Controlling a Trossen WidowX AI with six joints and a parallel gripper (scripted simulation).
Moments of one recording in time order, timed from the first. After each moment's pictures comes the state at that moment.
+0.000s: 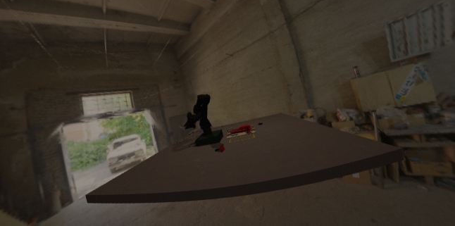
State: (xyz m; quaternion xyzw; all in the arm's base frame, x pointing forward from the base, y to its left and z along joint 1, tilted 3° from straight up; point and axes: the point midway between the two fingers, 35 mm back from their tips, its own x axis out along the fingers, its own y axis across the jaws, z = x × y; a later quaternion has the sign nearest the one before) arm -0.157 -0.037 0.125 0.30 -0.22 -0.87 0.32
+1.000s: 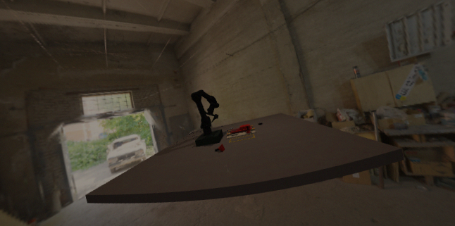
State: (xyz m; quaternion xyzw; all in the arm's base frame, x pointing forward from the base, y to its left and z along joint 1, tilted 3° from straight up) arm -0.048 0.208 0.115 0.37 -0.52 -0.71 -0.30
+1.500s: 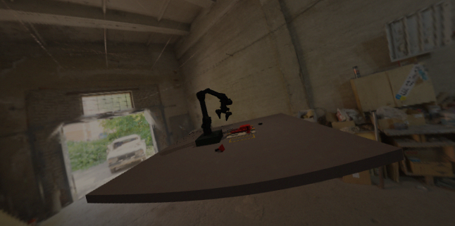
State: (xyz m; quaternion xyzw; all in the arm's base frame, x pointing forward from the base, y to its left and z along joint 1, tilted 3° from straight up) arm 0.111 0.234 0.098 0.27 -0.65 -0.46 -0.53
